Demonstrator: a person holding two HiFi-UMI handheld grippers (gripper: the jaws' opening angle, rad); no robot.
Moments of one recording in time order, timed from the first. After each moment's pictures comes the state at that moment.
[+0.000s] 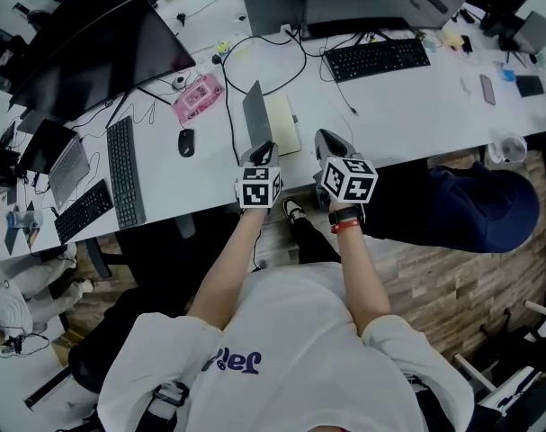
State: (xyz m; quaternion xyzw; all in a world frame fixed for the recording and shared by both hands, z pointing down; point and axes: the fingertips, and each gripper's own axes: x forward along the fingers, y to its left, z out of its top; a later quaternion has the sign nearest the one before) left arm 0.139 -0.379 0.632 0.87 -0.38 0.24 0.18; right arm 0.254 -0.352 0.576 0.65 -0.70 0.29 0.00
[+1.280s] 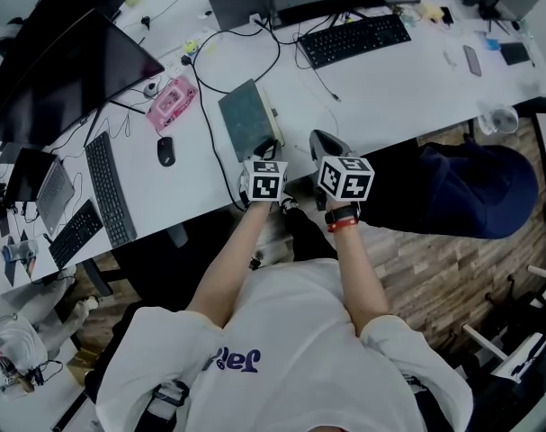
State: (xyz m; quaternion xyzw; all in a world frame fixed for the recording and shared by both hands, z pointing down) left arm 0.195 -0.378 0.692 0.88 -0.33 0.31 0.17; right arm 0.285 -0.342 0.617 0.67 -0.66 0.33 0.01
